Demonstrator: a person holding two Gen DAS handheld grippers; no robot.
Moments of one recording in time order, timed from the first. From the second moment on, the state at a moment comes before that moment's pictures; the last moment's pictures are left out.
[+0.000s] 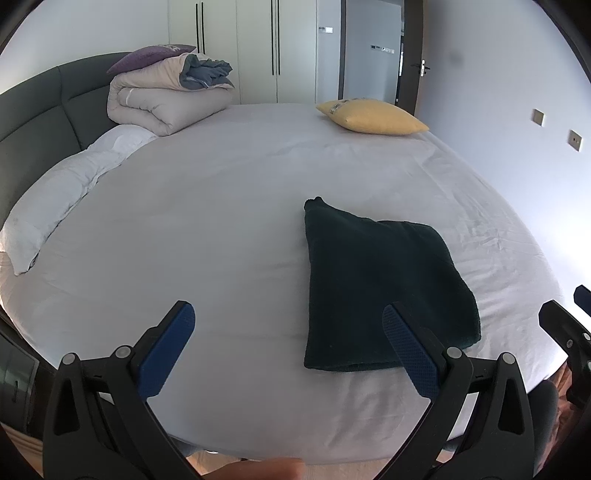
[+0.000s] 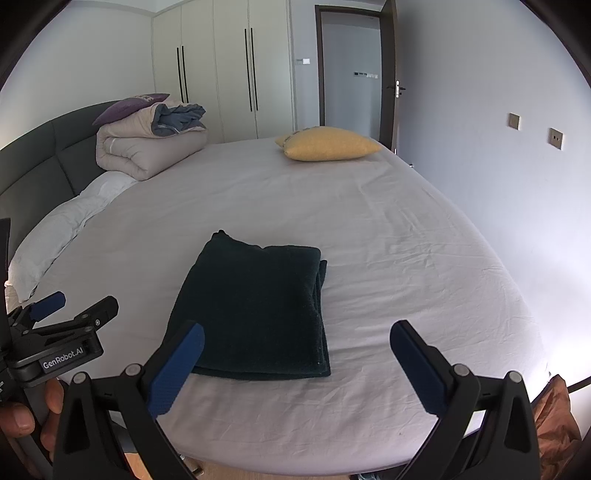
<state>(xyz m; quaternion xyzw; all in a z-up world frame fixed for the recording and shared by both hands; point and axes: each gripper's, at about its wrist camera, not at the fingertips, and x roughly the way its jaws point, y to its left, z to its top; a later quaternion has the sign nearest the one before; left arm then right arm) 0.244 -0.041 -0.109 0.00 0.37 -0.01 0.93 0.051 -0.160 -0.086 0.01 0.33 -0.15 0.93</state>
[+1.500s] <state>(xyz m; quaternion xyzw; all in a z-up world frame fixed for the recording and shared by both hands) 0.244 -0.043 -0.117 0.00 0.38 -0.02 0.92 0.051 -0.163 -0.091 0.02 0.33 -0.15 0.93</state>
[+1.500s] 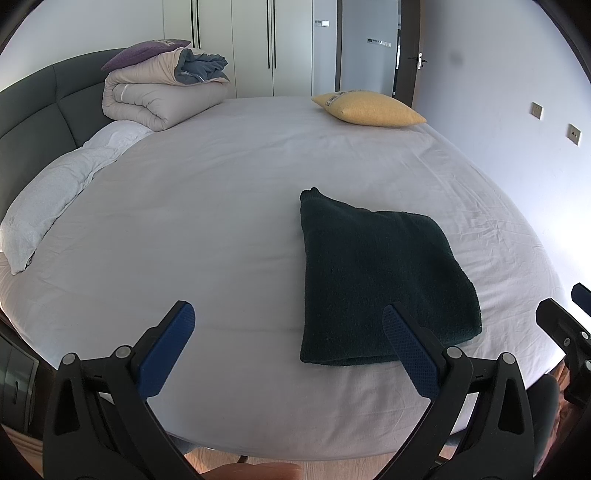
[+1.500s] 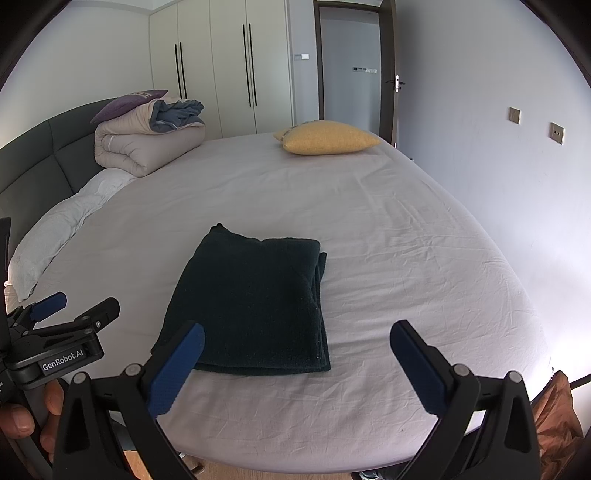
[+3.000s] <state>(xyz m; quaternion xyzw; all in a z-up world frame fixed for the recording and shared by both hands) 0.258 -0.037 -0.126 0.00 0.39 -0.03 0.92 0.048 -0.163 -0.105 0.02 0.34 -0.15 0.93</state>
